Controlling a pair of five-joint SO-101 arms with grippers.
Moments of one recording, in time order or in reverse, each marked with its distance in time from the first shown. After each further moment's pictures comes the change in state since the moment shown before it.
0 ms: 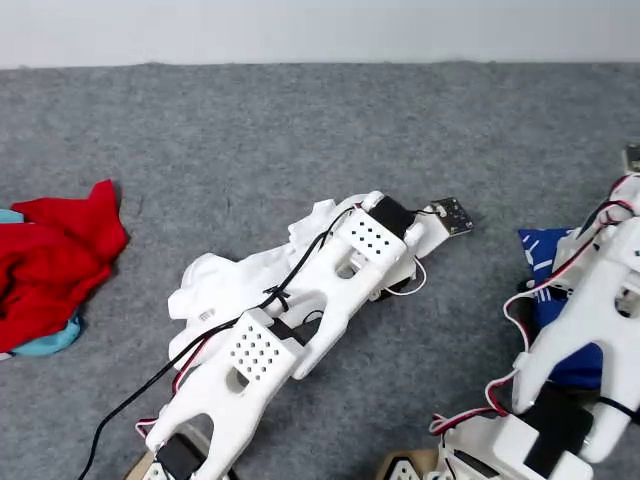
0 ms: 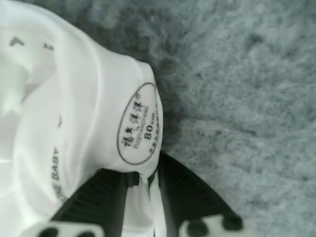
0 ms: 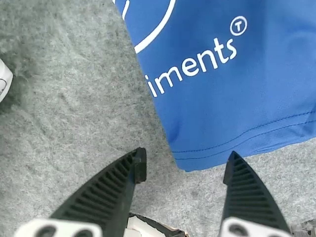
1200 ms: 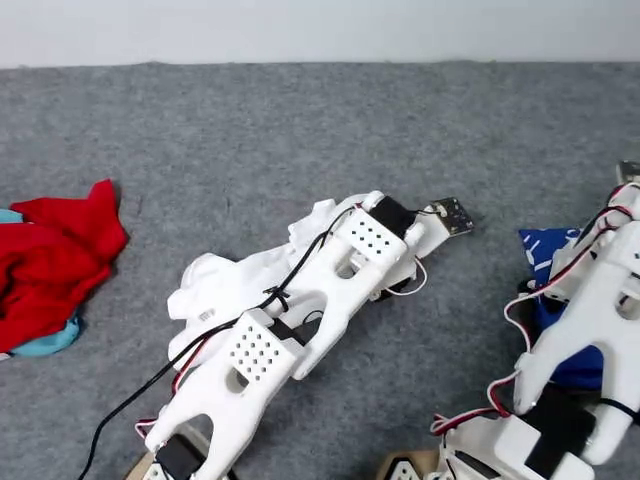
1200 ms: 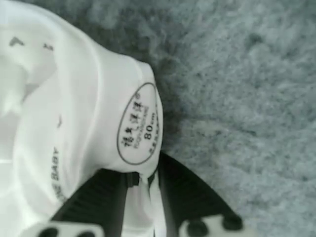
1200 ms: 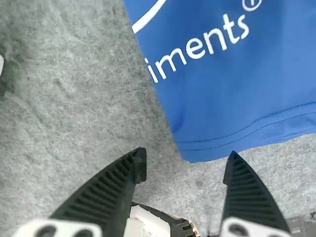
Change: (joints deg) left arm 0.0 0.0 0.0 0.0 0.0; right arm 0.7 0.0 4.5 0.0 0.0
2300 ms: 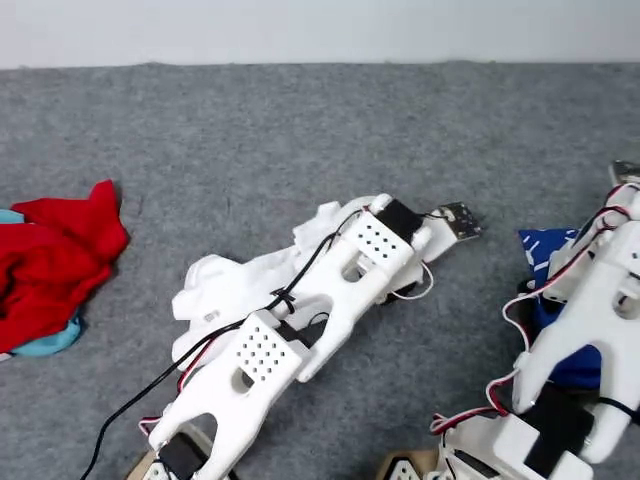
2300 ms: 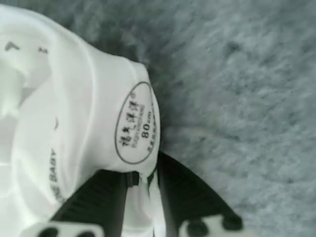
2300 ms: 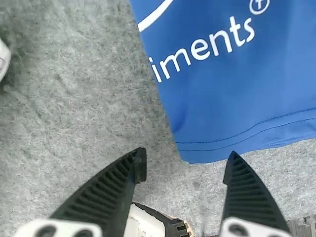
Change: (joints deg) left arm 2.3 -1.1 -4.1 1.7 0.0; right arm 0.0 0.0 0.1 0.0 2.3
